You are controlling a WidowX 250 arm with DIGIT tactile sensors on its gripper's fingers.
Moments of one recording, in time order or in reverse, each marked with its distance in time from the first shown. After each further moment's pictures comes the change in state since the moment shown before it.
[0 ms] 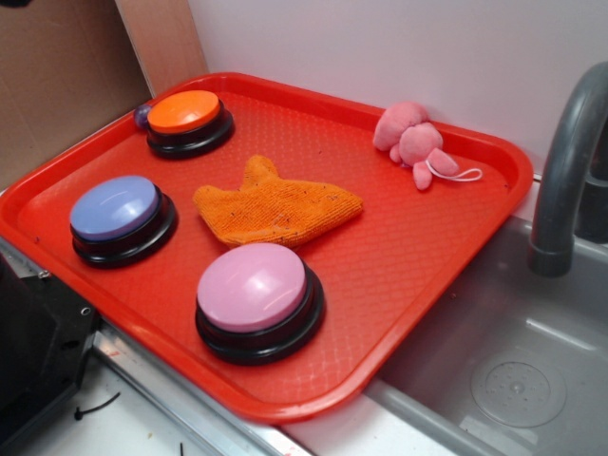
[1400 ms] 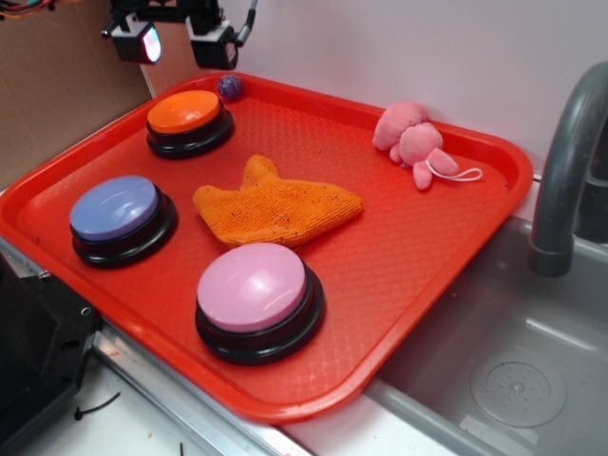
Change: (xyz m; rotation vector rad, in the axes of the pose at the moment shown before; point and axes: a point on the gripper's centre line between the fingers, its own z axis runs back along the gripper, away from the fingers) arm 0.145 0.114 -0.152 0.160 -0.021 0.485
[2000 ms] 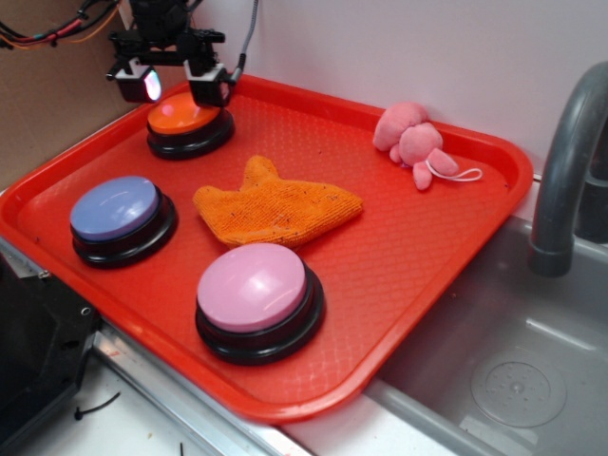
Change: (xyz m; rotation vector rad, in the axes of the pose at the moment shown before) arm 0.016 0.024 -0.047 0.030 0.066 0.034
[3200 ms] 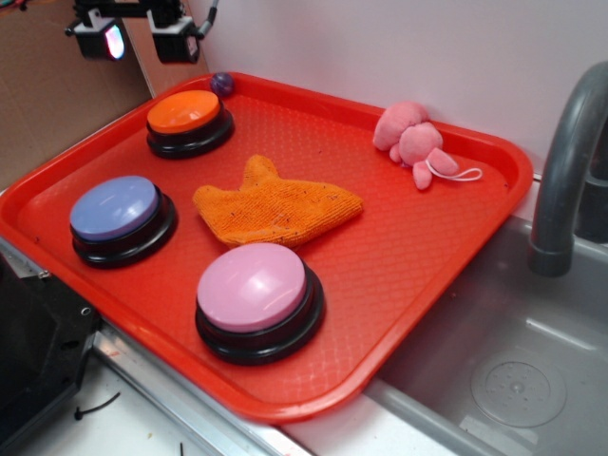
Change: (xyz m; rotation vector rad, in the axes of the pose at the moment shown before) arm -0.025 0.015 0.068 -0.032 0.023 0.003
